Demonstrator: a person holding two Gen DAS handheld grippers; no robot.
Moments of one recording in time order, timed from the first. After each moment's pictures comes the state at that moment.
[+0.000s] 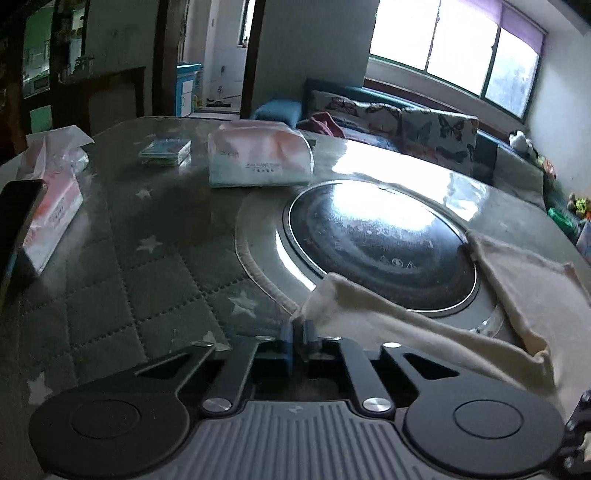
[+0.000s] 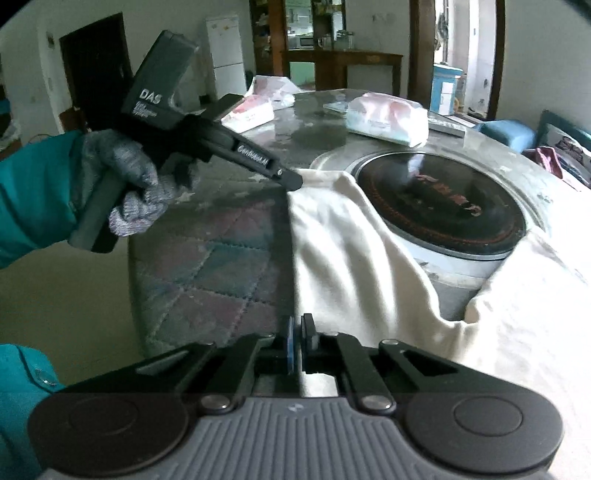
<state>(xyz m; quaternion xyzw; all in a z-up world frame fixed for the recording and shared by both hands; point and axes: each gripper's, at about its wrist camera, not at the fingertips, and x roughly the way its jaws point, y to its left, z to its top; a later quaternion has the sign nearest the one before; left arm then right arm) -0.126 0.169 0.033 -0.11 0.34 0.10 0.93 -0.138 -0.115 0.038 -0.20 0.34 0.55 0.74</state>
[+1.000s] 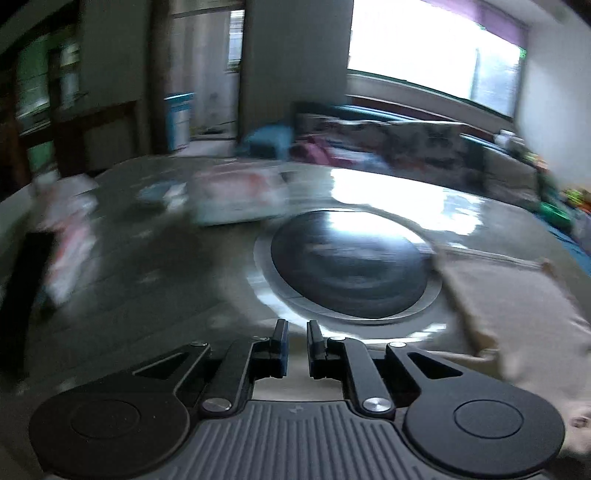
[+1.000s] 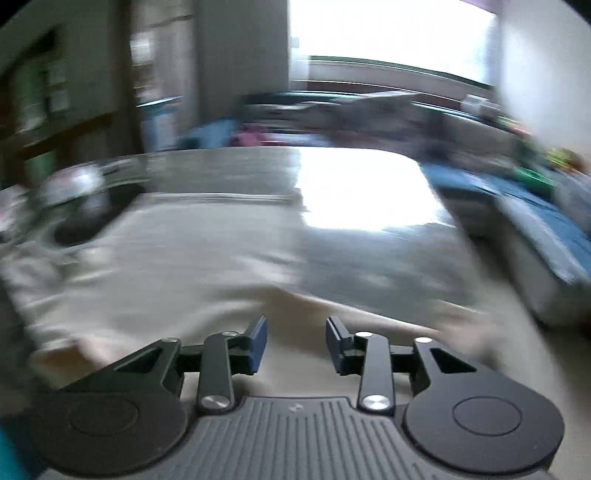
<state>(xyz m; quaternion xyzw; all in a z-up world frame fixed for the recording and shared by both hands) -0.145 0.111 0.075 -0.07 0.32 0.07 0.94 -0.122 -0.406 0.058 -0.04 0.34 0.11 0.93</state>
